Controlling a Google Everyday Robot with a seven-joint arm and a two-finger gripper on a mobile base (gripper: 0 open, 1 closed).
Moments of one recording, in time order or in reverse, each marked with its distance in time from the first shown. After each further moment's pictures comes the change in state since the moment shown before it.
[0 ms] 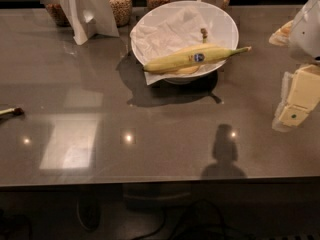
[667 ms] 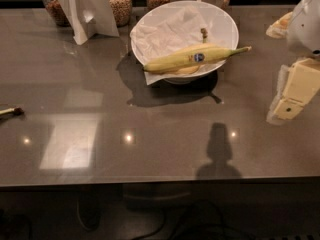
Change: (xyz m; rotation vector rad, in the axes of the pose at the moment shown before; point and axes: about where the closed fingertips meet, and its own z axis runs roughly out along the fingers) arm -0.013 -0.007 -0.006 0.034 -0.047 -0.011
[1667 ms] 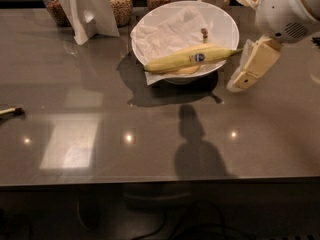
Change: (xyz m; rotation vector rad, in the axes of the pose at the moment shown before) arm -0.065 -0.059 0.010 0.190 -0.283 -0.102
